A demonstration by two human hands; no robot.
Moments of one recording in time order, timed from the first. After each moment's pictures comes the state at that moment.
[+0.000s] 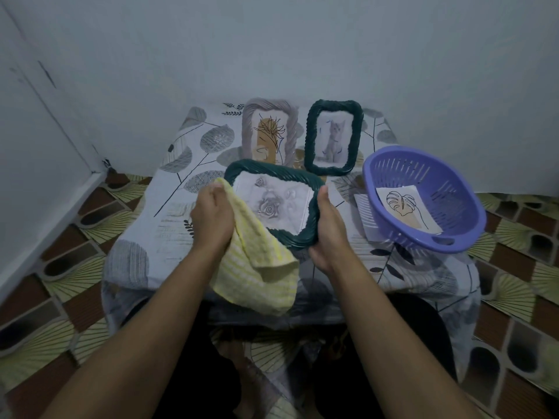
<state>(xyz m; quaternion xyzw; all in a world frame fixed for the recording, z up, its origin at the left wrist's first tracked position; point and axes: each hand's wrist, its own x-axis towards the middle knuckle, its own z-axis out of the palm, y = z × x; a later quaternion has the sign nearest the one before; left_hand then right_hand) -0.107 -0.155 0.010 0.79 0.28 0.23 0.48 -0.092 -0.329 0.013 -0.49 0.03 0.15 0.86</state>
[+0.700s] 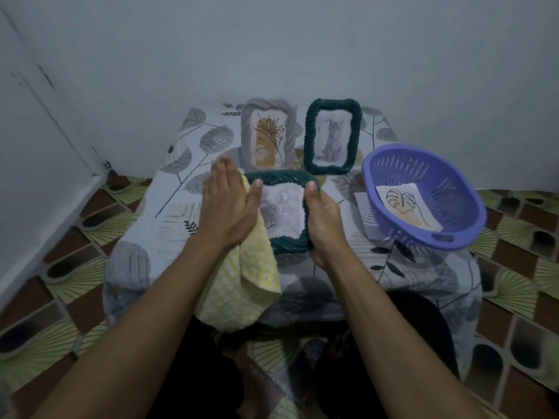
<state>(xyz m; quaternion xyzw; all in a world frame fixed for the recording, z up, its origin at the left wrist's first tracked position) -0.100 -0.156 0.016 0.97 0.07 0.12 0.22 -0.094 -0.322 0.018 -0.59 -0.02 0.06 0.81</state>
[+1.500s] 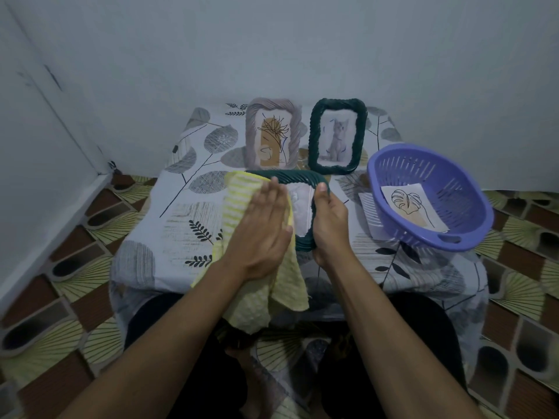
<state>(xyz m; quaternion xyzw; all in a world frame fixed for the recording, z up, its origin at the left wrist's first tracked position) -0.127 -0.184 -0.012 0.96 -0.15 0.12 0.19 -0.091 -0.314 0.010 -0.61 0.05 -0.01 0.79</state>
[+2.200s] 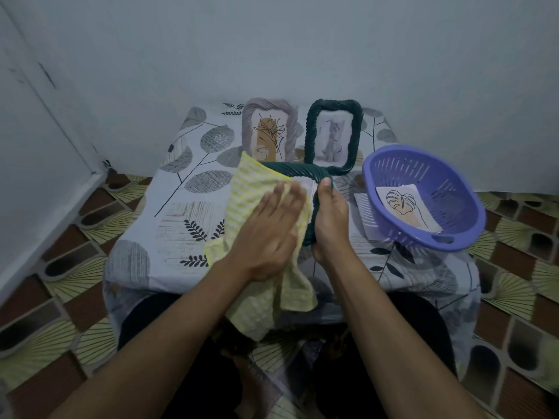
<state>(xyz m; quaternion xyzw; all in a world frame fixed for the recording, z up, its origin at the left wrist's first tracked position) -0.126 -0.196 -0.008 0.94 -0.24 0.15 0.18 -0.089 -0.320 0.018 -0.59 0.03 -0.02 0.81</state>
